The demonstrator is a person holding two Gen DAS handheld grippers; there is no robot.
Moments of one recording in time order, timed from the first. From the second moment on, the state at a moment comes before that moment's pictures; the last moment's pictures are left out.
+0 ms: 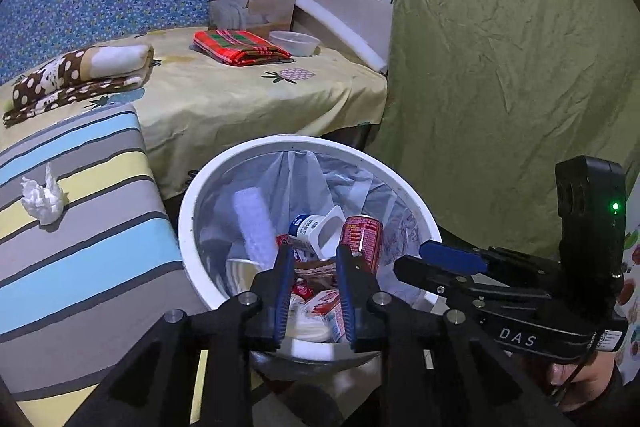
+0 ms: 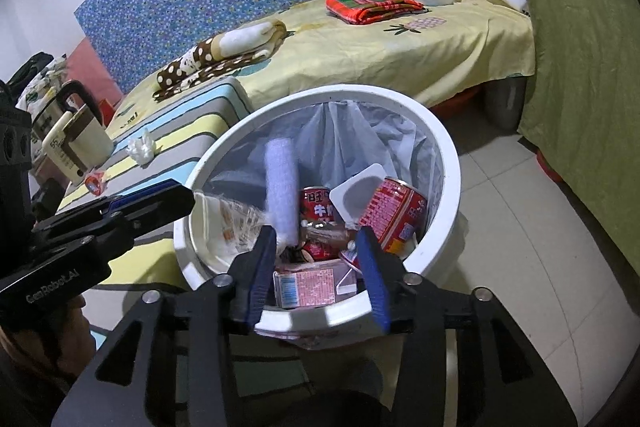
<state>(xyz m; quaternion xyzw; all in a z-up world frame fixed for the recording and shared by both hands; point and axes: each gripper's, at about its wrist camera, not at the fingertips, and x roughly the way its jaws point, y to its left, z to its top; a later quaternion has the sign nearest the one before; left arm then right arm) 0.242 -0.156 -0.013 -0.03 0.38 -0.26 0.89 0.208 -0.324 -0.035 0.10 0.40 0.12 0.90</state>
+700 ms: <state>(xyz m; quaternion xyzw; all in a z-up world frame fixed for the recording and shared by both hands) 0.184 -0.075 0.005 -0.05 0.37 -0.15 0.92 0.182 -0.275 -0.007 0.08 0.37 0.20 0.90</state>
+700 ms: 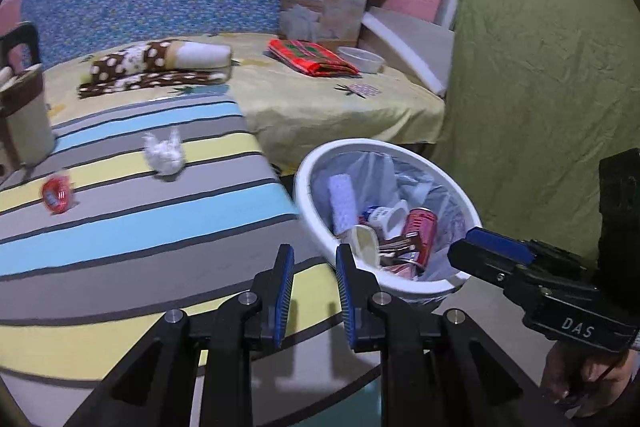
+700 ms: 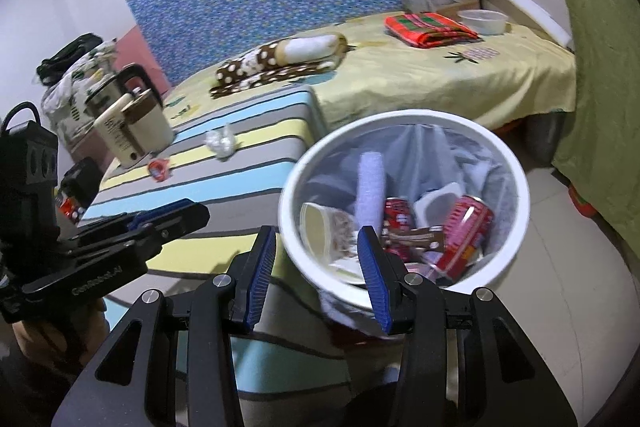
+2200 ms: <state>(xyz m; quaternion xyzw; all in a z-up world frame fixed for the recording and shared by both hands) 0.235 0.124 -0.009 -0.10 0.37 0.03 0.92 0.237 -0.132 -0.007 -0.01 0.40 0.29 0.87</state>
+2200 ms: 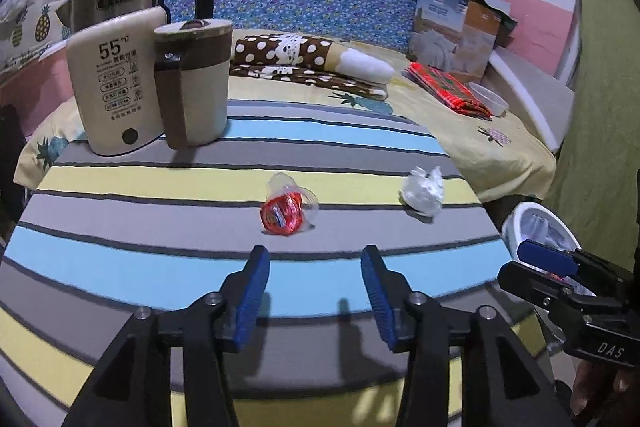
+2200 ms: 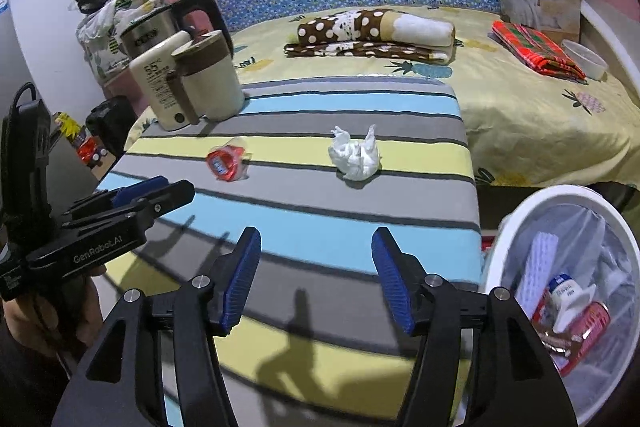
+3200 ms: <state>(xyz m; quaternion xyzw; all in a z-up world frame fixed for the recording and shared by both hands) 0.304 0.136 -0.044 -0.10 0.40 0.05 0.91 0.304 -0.113 -0.029 -0.02 0.42 0.29 0.86</state>
